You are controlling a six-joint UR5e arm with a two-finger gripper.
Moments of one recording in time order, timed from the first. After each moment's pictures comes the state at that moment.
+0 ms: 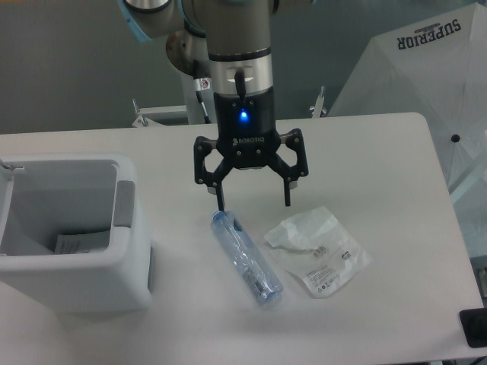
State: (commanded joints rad) arm 2.41 -1.71 -1.55 -0.84 1.46 0.37
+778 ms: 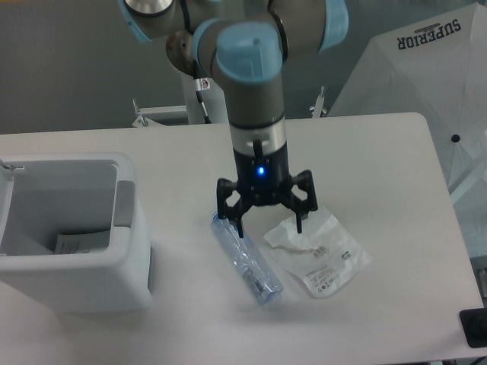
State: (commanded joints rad) arm 2.40 -1.88 -1.63 -0.83 1.51 0.32
